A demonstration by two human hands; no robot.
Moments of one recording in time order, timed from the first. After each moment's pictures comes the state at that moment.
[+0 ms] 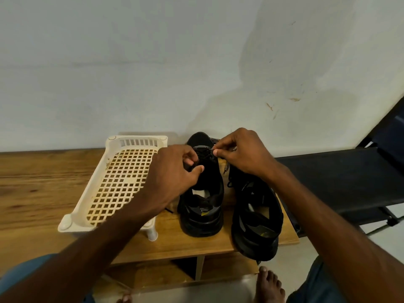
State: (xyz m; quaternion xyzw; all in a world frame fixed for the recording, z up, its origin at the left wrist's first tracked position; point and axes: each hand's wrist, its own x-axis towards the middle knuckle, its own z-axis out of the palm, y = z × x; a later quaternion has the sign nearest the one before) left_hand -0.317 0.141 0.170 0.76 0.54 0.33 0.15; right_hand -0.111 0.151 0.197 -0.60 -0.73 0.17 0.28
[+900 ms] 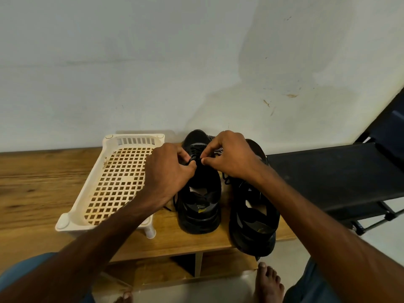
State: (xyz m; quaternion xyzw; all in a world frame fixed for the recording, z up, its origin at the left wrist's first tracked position) left_hand -0.311 0.141 0.167 0.71 0.61 0.32 0.14; right_hand -0.135 0.142 0.194 -0.61 -0.73 0.19 0.25
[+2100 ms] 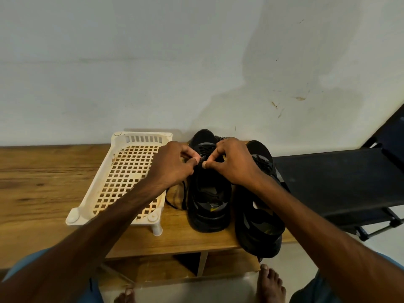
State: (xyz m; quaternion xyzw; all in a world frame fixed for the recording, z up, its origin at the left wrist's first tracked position) left_hand -0.327 0.156 0.167 0.71 0.56 0.30 0.29; right_hand -0.151 0.135 0.183 -0.64 -0.70 0.18 0.24
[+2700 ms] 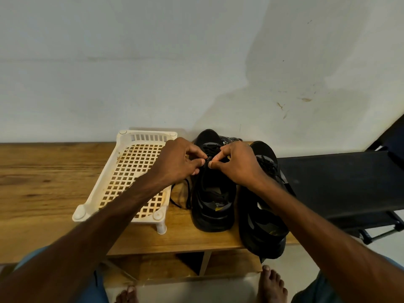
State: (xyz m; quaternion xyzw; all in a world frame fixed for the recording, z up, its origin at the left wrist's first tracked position) left_hand -0.337 0.163 0.169 0.76 0.49 0.29 0.31; right_hand -0.152 0.136 0.175 -0.63 -0.68 0.22 0.29
